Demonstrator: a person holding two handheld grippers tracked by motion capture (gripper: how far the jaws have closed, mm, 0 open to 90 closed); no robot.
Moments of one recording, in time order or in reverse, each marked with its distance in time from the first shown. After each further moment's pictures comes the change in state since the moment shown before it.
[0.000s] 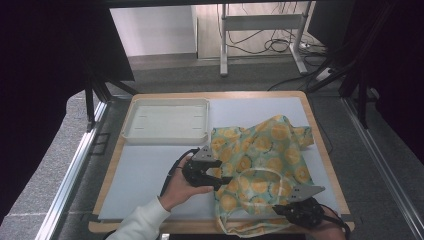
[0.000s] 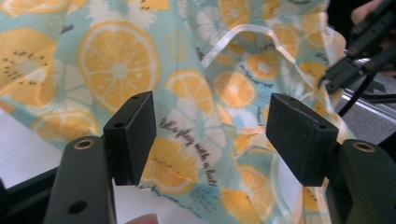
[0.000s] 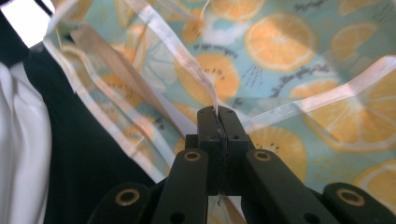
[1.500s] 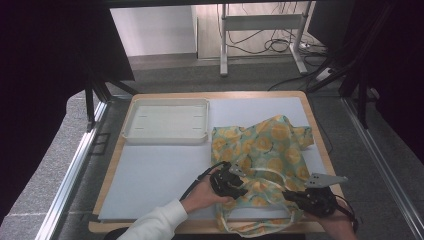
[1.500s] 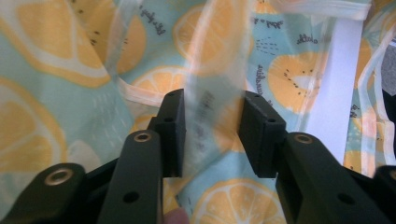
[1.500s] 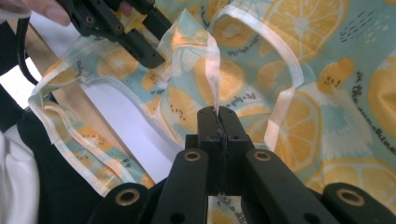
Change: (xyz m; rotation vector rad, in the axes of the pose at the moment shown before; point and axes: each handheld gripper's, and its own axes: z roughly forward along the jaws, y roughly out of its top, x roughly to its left) left arm -0.018 -0.006 0.091 0.248 -0.046 0.095; right arm -0.030 -0.001 -0.022 -0.150 -0.041 0.133
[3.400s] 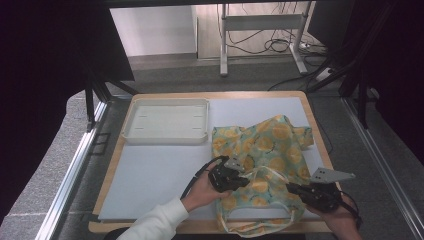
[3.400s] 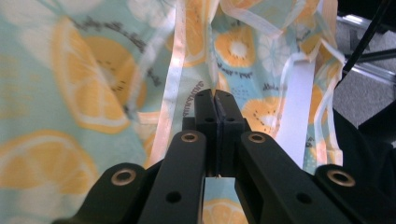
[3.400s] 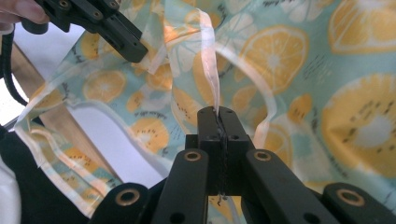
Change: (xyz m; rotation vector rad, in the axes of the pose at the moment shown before) left arm -0.001 0.014 -0.031 -0.140 -0.028 -0.011; right arm -0.005 0.013 -0.012 -0.064 -0.062 -0.012
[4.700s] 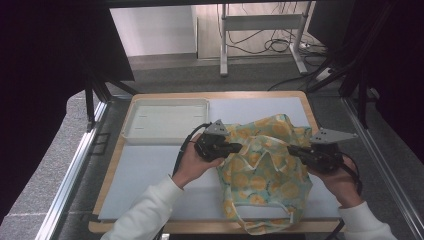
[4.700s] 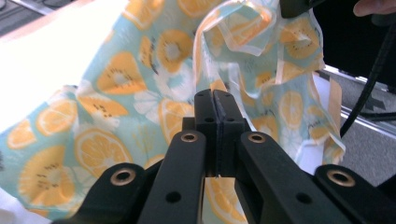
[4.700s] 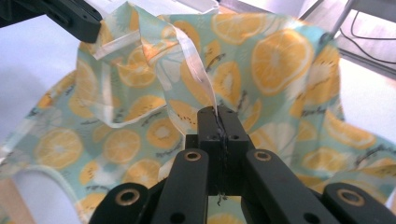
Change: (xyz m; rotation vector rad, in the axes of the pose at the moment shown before) left arm 0.038 0.049 -0.071 -0.191 0.091 -0.042; right arm -0.029 0.092 -0.008 -0.059 -0.114 -0.090
